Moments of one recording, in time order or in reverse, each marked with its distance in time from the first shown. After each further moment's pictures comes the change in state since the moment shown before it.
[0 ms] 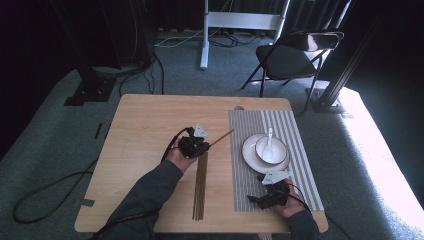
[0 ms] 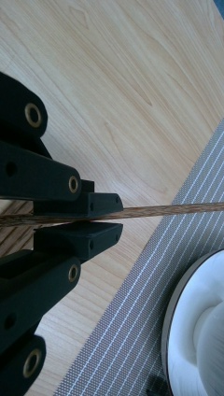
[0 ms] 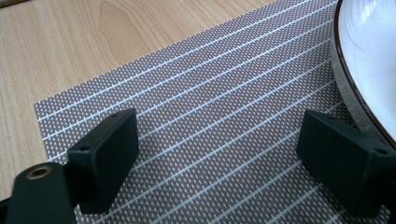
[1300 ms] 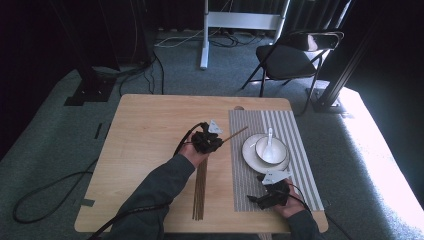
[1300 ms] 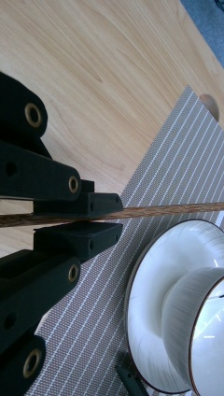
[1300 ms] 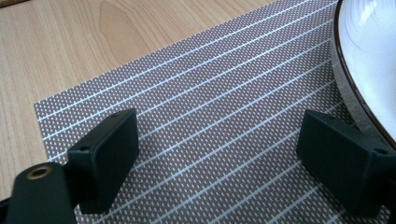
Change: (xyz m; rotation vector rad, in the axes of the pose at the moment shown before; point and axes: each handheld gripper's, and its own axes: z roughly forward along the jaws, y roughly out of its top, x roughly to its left) left arm -0.018 0.038 0.015 -0.021 -0.026 0.064; right arm 0.000 0.000 0.000 0.000 0.000 0.001
